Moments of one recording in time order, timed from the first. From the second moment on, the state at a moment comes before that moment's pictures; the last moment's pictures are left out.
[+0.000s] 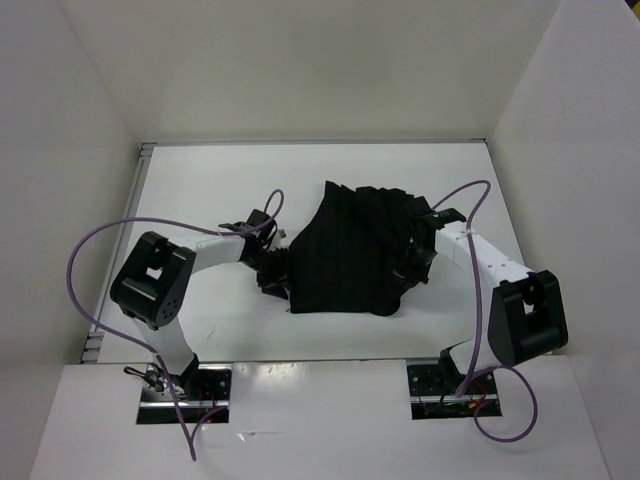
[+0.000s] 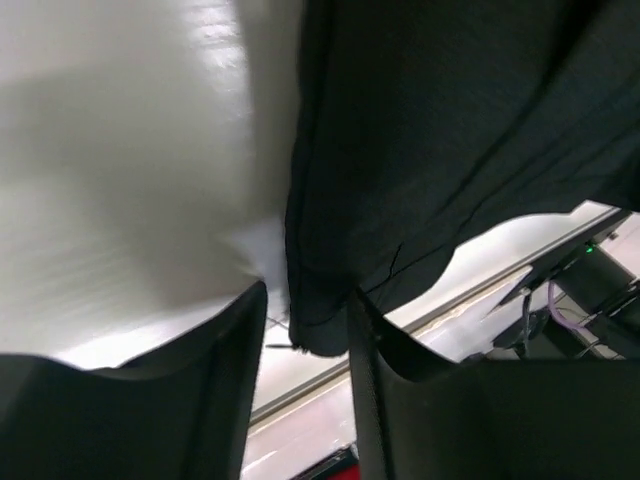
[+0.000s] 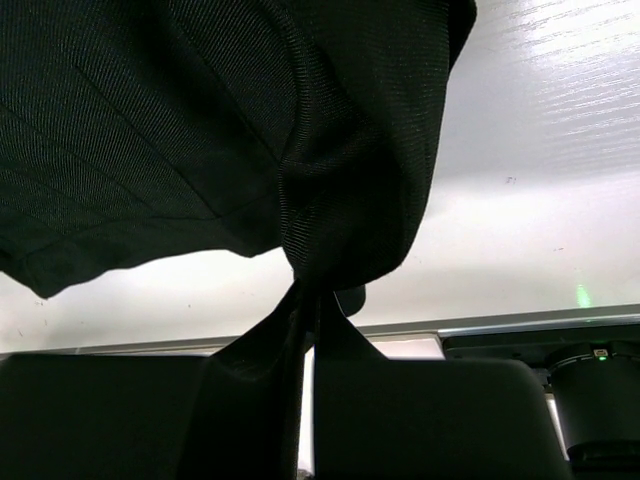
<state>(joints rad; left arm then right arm) -0.43 1.75 0.95 -0.48 0.50 -0.65 0.30 1.44 0.98 -0.99 -0.09 0.73</state>
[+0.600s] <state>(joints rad) -0.36 1.77 1.26 -0.56 0.49 -0.60 0.20 1.43 1.20 -0.97 -0.11 0.67</state>
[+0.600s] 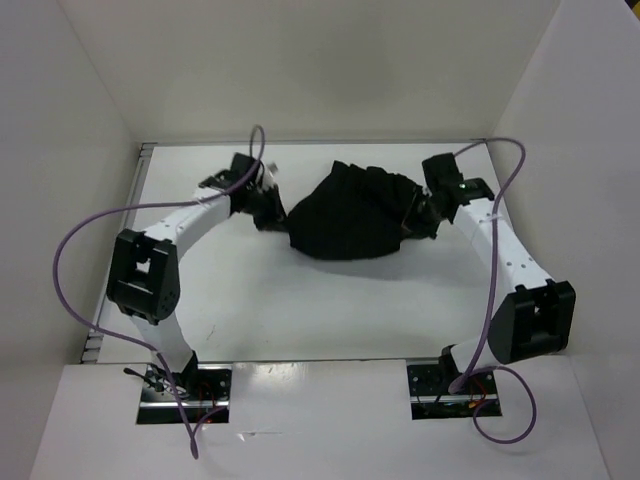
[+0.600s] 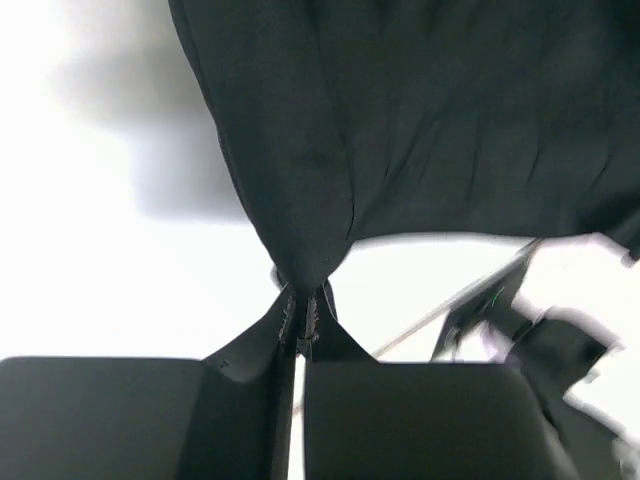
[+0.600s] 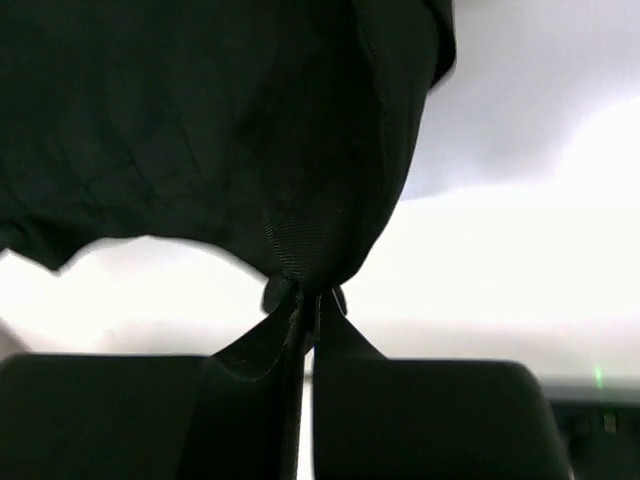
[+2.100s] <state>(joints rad) -0.12 1.81 2.04 -0.83 0.52 -0.42 0.01 1.46 1.63 -0.69 -0.38 0.48</state>
